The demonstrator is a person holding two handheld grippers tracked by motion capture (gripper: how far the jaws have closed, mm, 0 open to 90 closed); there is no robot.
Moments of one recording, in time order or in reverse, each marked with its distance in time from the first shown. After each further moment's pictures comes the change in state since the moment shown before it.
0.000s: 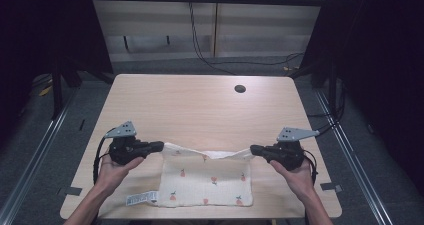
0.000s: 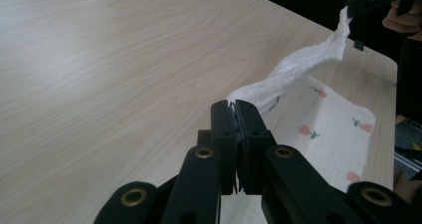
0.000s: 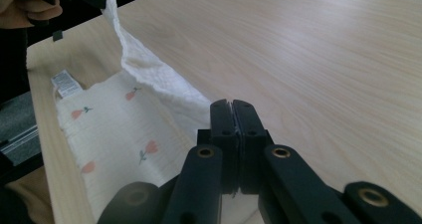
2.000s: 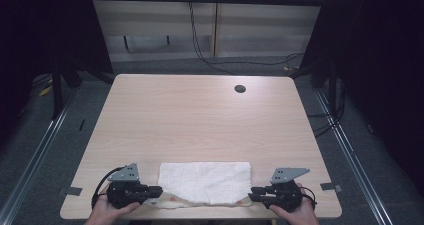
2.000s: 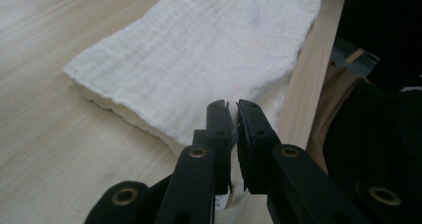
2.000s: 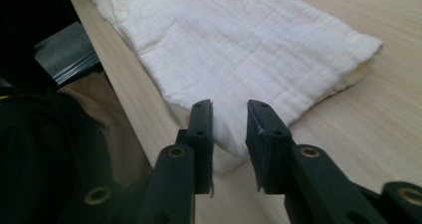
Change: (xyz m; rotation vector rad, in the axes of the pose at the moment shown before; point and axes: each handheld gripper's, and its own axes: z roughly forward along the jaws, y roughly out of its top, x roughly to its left) left arm -0.048 -0.077 -0.003 0.184 -0.127 0.004; right arm 0.048 -0.076 -0.002 0.209 0.085 0.023
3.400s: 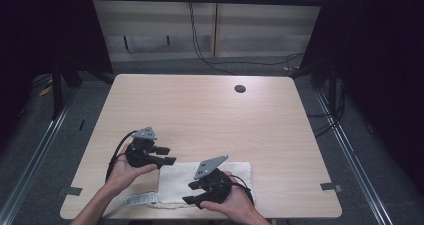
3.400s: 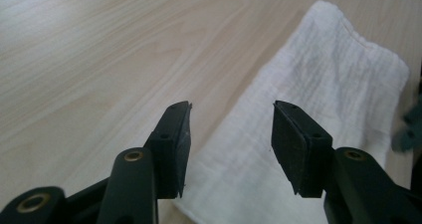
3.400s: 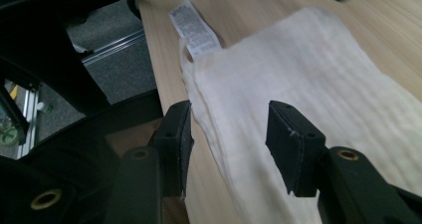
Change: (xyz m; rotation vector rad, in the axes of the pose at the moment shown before) left arm 0.058 0.081 0.033 0.036 0.102 -0.056; right arm 0.085 0.109 0.115 0.095 0.195 -0.199
